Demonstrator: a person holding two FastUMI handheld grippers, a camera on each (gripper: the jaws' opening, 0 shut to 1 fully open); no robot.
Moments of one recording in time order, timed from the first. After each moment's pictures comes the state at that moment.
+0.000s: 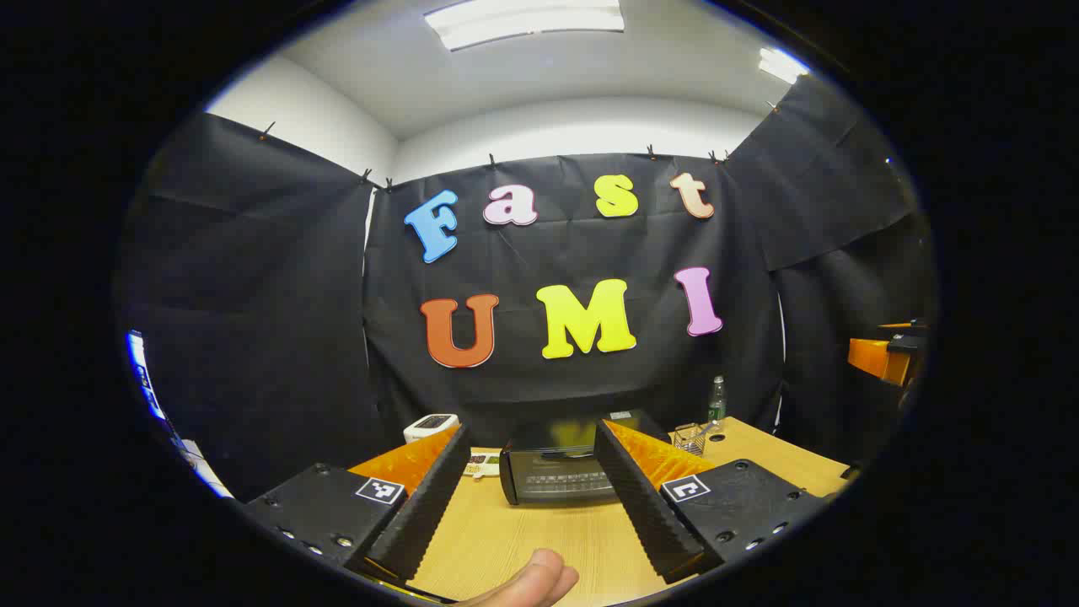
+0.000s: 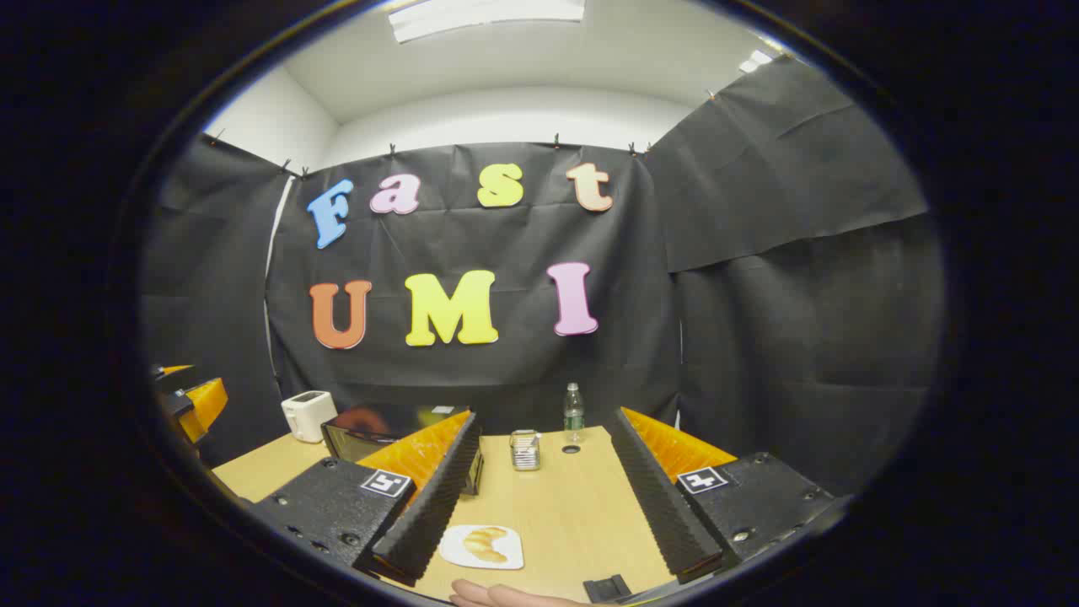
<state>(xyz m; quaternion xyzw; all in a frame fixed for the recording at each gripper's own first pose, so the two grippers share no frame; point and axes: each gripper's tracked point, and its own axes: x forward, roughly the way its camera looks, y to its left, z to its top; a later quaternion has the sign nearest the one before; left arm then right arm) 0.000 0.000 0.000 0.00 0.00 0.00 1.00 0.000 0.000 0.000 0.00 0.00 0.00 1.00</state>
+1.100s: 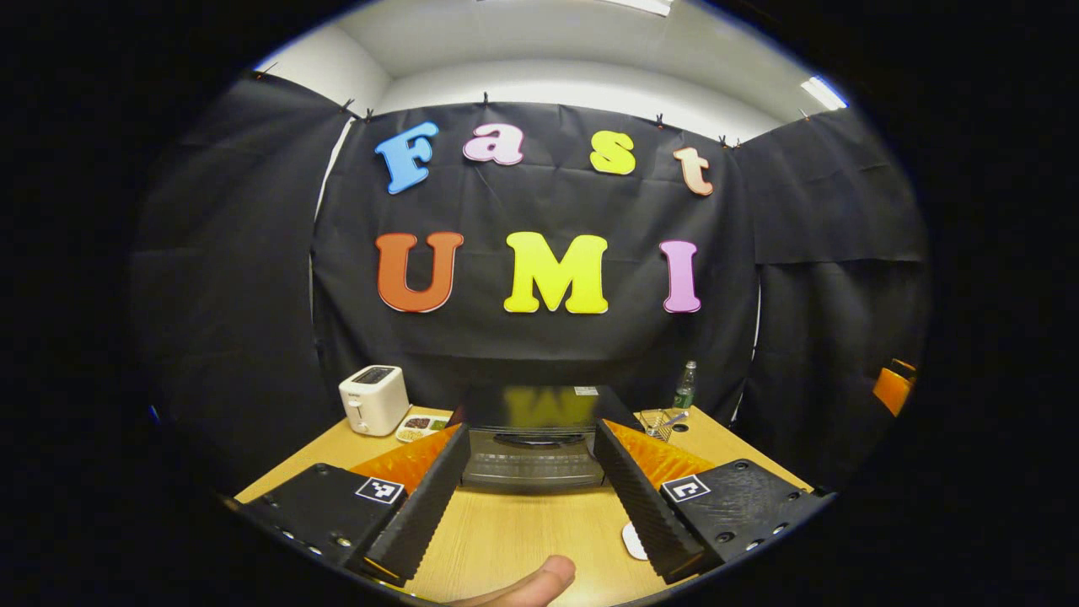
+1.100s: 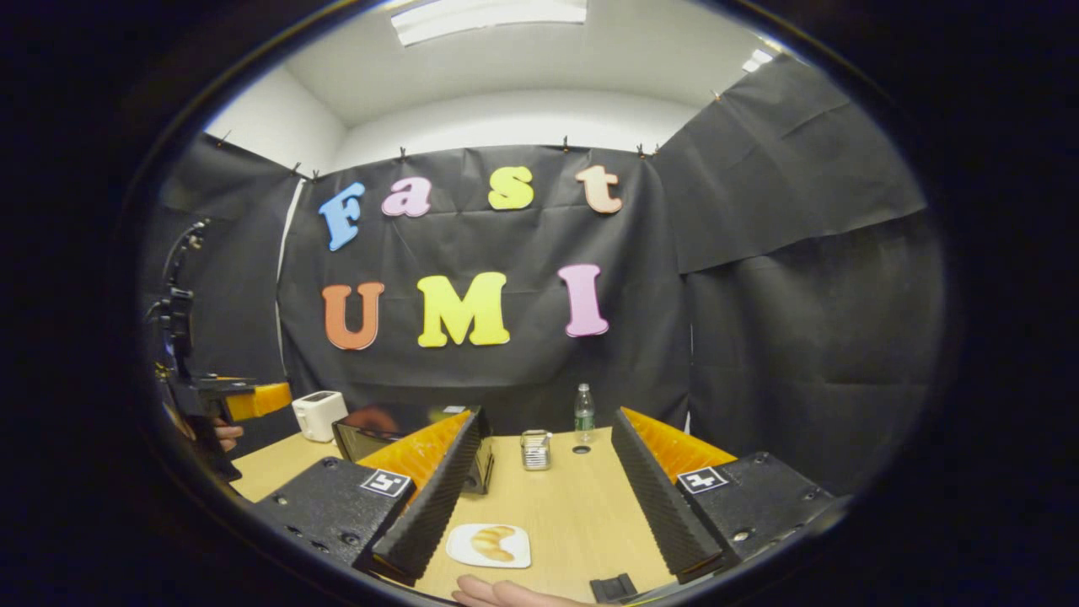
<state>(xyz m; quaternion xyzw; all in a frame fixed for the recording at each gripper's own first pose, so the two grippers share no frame) 0.106 -0.027 -0.046 -0.08 0.11 -0.08 0.99 -0.007 0.008 -0.004 0.00 -0.01 0.02 1.00</state>
